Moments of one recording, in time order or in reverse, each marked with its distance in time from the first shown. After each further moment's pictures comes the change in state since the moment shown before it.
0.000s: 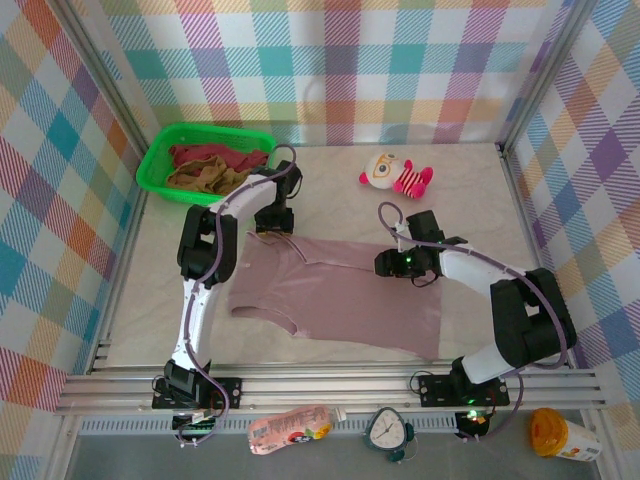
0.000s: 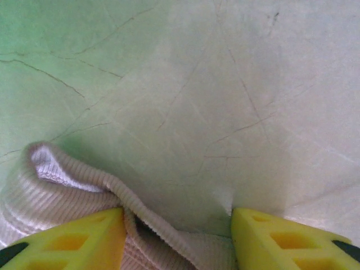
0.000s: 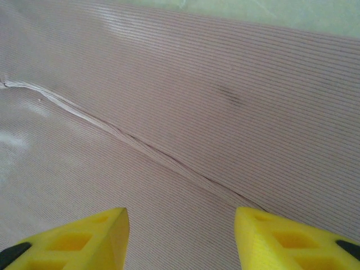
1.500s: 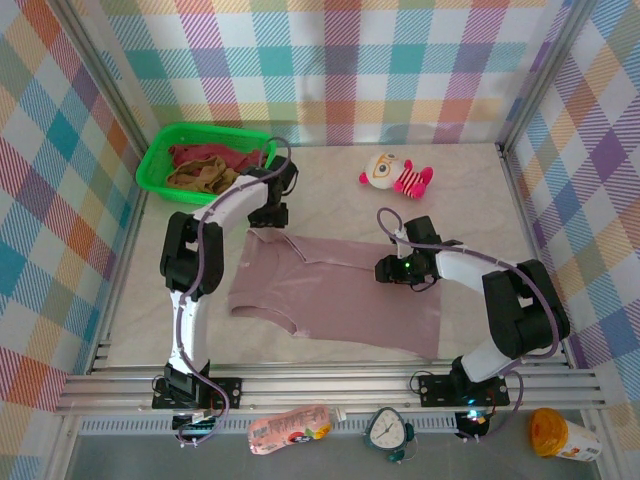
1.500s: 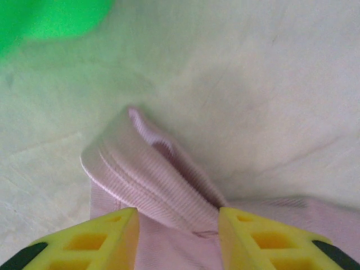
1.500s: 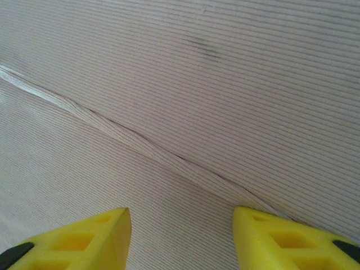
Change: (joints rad) left arm -0.023 -0.185 -0.117 0.064 -0.092 -0.002; right arm -0.005 0.056 -0.032 0.016 -0.004 0.040
